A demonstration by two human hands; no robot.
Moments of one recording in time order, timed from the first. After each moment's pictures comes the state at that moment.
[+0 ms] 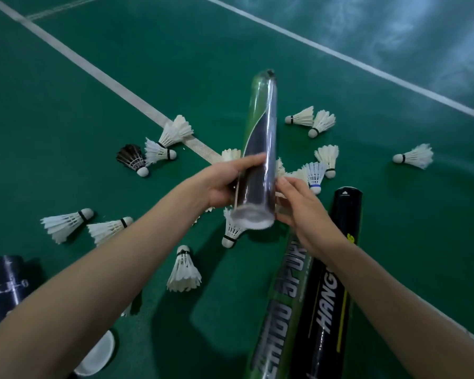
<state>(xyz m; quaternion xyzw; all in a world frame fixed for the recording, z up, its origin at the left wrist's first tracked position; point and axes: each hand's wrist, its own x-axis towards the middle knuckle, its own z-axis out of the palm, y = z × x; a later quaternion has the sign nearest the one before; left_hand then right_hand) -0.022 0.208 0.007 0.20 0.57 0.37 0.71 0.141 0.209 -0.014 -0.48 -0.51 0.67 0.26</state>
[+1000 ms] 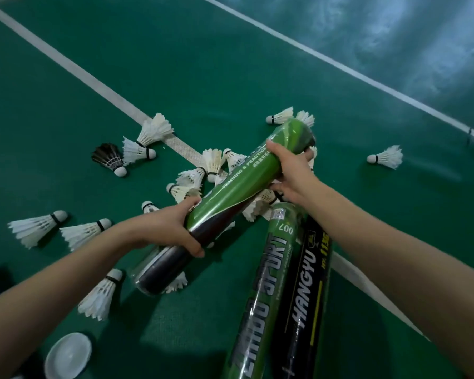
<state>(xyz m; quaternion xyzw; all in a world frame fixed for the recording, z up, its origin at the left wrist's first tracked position) -0.060 0.140 -0.013 0.49 0.66 0.09 0.56 0.129 0.289 0.007 -0.57 -0.34 0.68 0.31</state>
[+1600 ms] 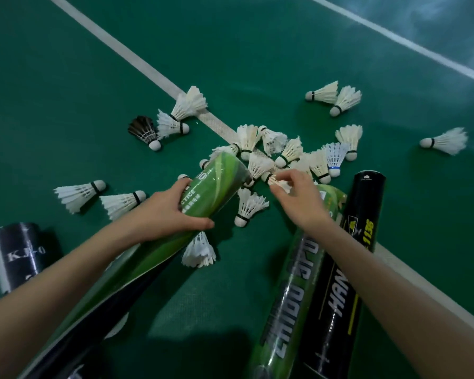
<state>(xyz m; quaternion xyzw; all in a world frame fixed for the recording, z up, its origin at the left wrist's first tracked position) -0.088 0.087 -0.014 0.48 0.78 0.06 0.40 0.126 0.215 -0.062 -0.54 -0.72 0.41 0.12</state>
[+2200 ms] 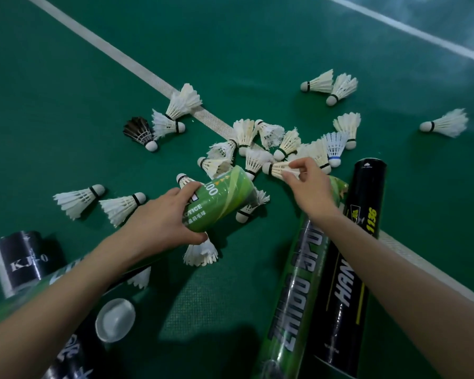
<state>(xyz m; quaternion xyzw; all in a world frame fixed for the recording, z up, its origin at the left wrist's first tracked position) -0.087 0.078 -0.028 0.59 0.76 0.00 0.26 0.131 0.225 -0.072 -0.61 -0.65 0.41 0.21</state>
